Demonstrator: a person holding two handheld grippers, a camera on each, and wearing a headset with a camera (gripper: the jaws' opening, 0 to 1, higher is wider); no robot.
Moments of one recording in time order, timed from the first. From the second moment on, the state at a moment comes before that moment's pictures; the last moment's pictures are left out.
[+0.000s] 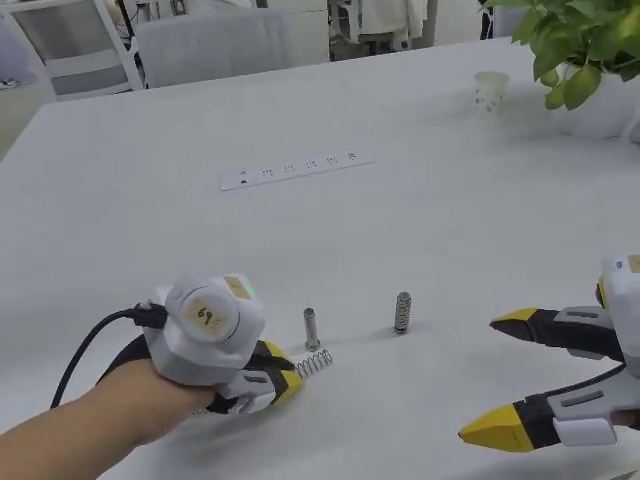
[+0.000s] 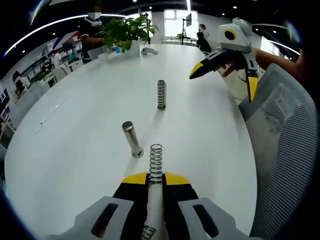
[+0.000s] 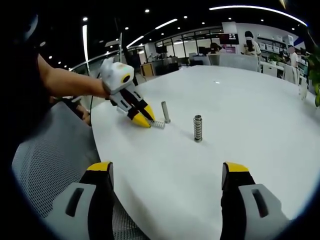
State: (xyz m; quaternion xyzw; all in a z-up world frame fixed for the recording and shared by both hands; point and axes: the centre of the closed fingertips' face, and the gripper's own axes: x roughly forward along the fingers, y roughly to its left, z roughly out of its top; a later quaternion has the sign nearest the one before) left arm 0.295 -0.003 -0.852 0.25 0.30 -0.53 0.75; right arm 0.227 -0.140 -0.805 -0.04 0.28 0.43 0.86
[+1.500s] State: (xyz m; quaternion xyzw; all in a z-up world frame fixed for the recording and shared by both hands) left arm 0.258 0.005 -0.813 0.25 0.25 -0.55 0.75; right arm 0.212 -0.102 -0.802 -0.07 0.31 0.48 0.81
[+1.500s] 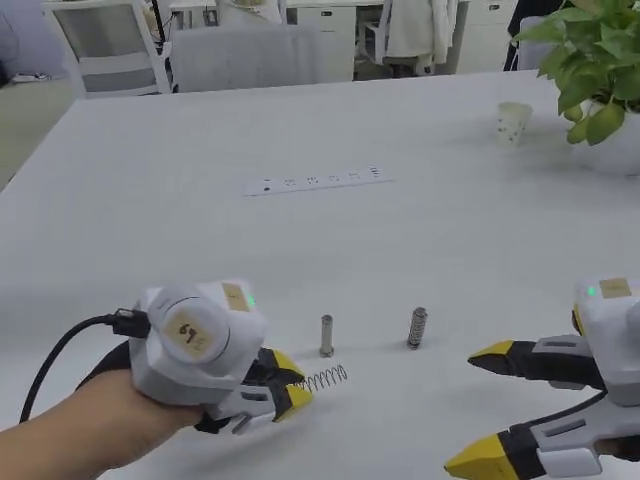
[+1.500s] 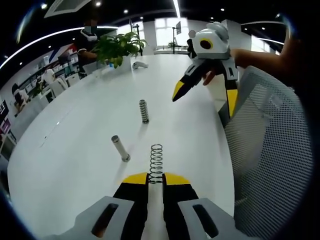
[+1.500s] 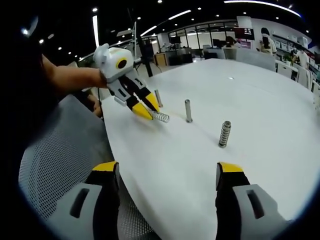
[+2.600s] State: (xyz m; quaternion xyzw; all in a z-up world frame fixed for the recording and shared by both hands) left arm 0.235 0.003 -0.797 0.23 0.21 -0.58 0.75; right arm 0.219 -0.032 -0.785 -0.12 0.31 0.57 0.75
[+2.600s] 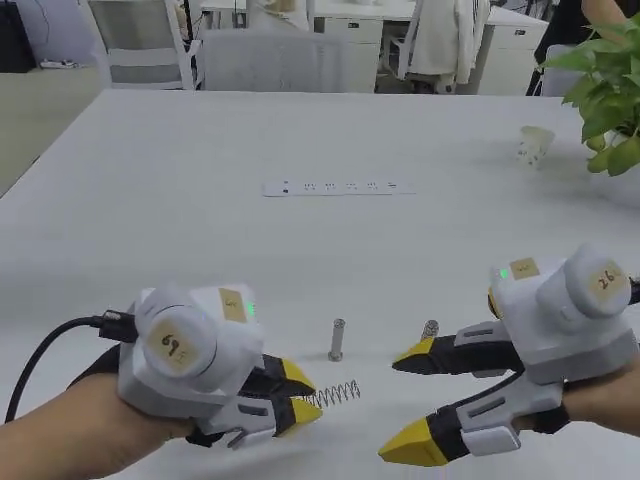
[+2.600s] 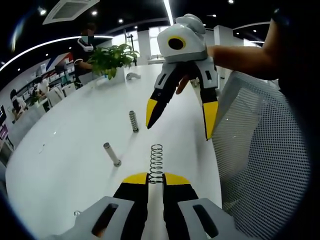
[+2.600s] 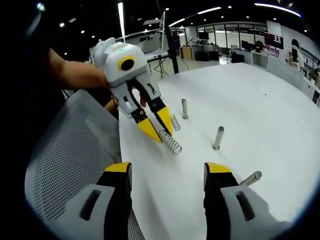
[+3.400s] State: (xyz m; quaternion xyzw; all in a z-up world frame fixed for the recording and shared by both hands) left arm 0.222 -0.012 -0.781 0.21 0.18 -0.61 0.74; right arm 0.213 -0.015 -0.789 -0.14 0.32 0.60 0.72
